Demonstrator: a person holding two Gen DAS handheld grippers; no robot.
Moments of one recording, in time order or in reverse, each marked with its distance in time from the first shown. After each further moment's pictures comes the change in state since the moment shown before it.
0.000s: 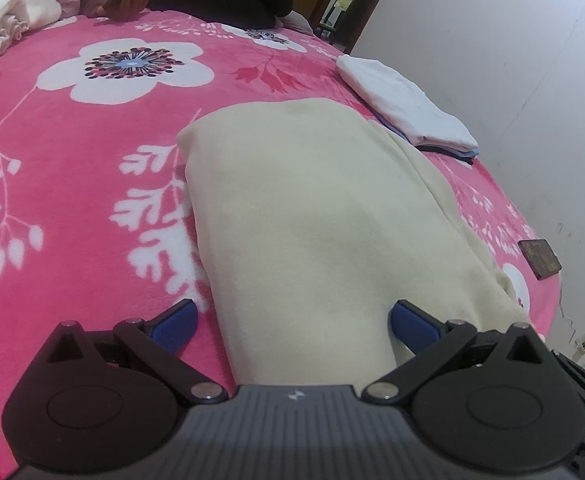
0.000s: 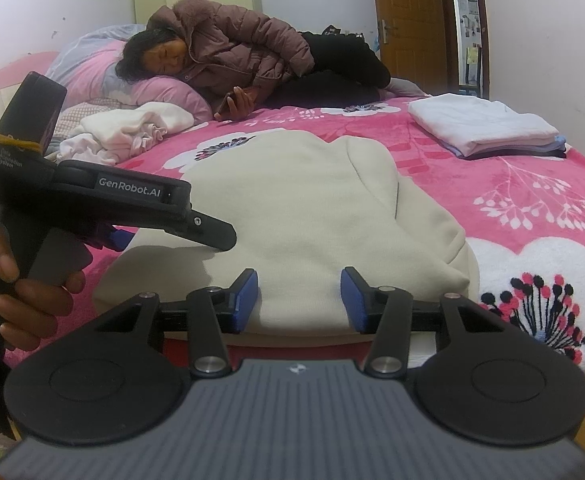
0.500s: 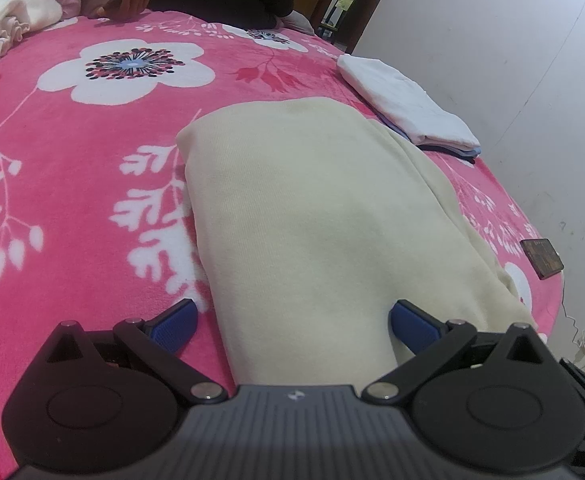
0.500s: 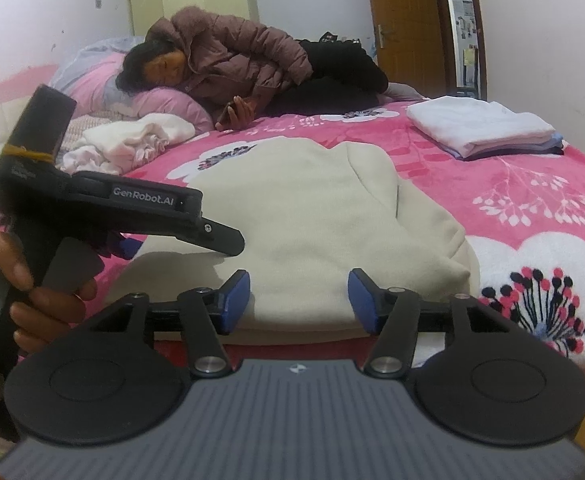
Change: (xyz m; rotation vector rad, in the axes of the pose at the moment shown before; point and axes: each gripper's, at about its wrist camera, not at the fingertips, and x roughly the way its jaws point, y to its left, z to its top) left arm 0.000 -0.002 0.000 0.002 -0.001 0.004; right arm -0.010 0.000 -0.002 0.038 -0.028 0.008
